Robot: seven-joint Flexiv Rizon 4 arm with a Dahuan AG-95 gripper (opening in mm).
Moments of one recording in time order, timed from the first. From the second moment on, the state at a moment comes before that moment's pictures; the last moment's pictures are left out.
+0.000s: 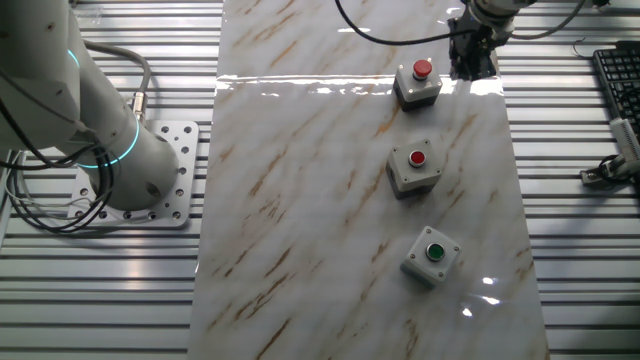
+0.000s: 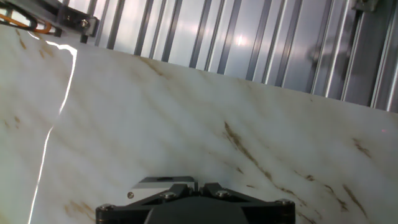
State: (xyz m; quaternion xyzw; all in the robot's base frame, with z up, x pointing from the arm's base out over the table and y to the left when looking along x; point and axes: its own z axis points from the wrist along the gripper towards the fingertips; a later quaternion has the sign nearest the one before) arm 0.599 0.138 0.124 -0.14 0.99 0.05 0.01
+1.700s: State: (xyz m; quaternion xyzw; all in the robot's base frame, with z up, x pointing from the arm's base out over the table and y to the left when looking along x) arm 0.595 0.134 0.118 -0.16 0.99 0.02 0.02
